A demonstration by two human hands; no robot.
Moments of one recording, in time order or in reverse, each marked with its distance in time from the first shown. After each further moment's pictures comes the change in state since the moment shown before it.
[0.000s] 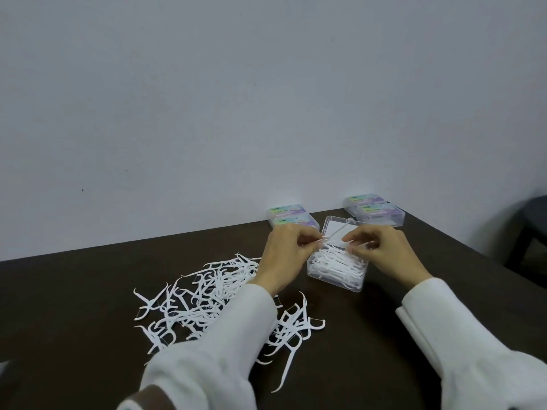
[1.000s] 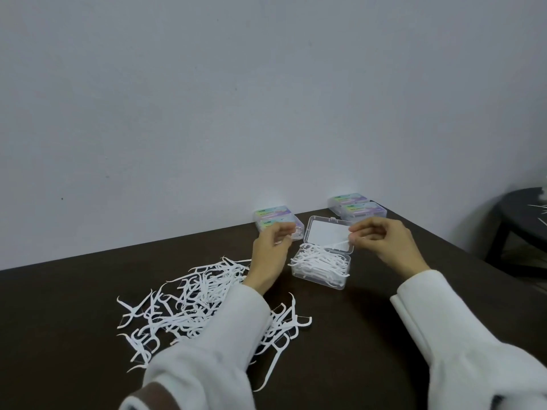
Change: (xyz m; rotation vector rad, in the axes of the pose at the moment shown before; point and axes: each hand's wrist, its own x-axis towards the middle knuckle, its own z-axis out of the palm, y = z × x) left_hand 0.009 -0.017 0.020 -0.321 0.077 -0.254; right_hand -0.006 0.008 -0.024 0.221 0.134 0.143
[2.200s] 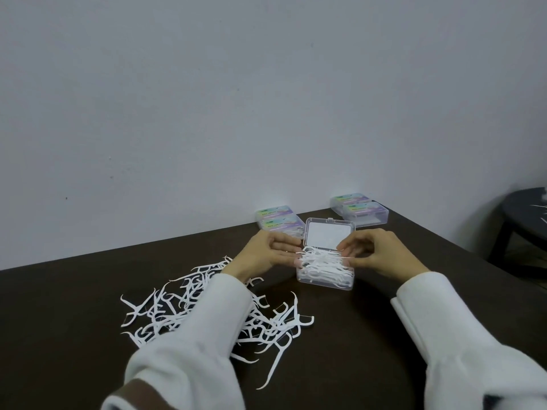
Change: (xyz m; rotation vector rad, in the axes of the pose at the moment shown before) left_hand 0.009 0.004 -0.035 0.027 -0.457 -0.150; right_hand -0.003 0.001 0.001 -0.257 -0.335 -0.100
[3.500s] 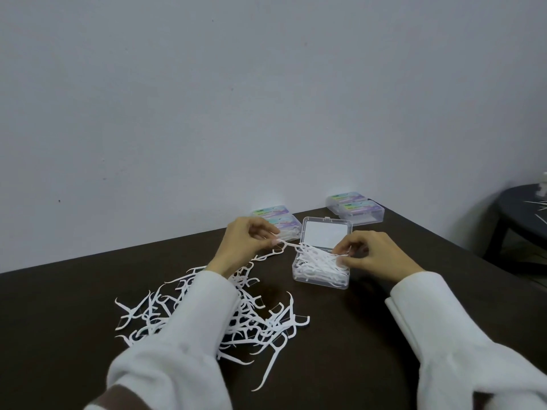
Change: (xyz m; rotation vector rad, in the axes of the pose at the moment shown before) left_hand -0.004 0.005 -0.018 0.232 0.313 0.147; right_hand 0.001 0.006 0.003 -0.142 0.001 -0.012
